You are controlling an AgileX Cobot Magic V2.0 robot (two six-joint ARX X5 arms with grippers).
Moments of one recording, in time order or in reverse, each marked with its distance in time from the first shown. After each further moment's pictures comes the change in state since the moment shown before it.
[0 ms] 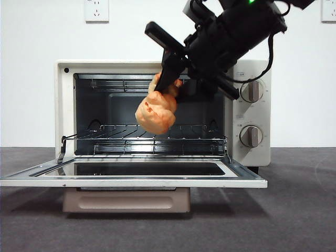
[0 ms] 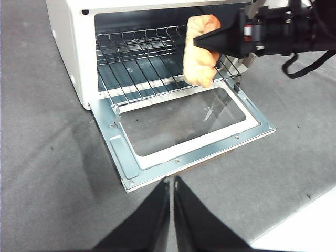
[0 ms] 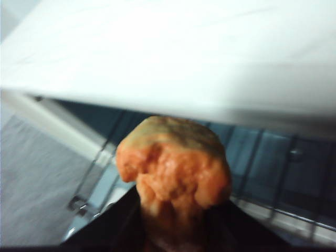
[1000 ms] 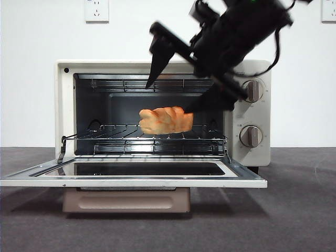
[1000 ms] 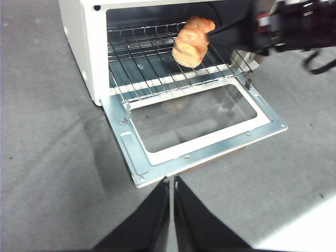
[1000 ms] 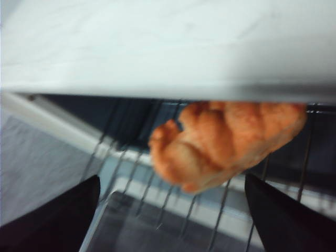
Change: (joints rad) left arm 0.000 0.000 0.000 -0.019 -0.039 0.001; right arm 0.006 -0.072 0.000 -0.117 -0.001 0.054
